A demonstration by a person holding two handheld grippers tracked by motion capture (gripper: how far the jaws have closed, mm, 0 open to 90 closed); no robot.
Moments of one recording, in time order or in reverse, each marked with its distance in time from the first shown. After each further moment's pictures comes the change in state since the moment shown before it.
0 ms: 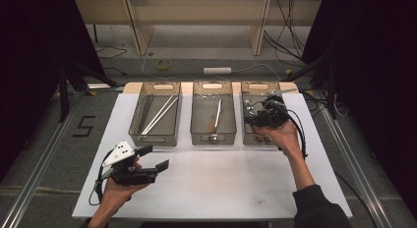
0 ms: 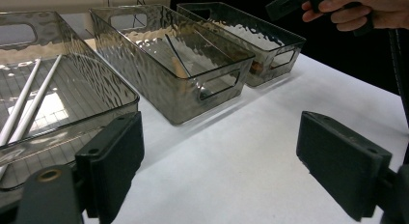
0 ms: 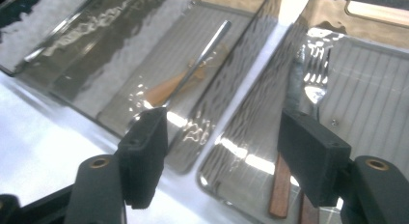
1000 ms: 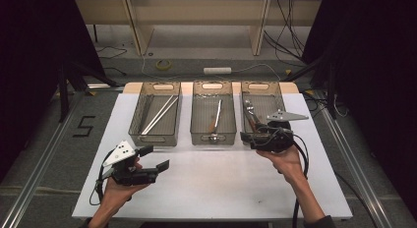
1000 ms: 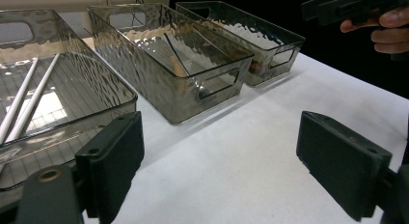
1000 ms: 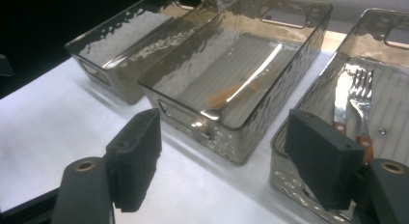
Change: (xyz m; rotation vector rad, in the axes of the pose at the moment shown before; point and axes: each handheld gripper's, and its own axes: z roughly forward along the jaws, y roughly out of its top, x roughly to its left) left arm 0.000 0.000 0.001 0.004 -0.005 -0.001; right arm 0.040 -0.054 -0.038 -0.205 0.106 -0.067
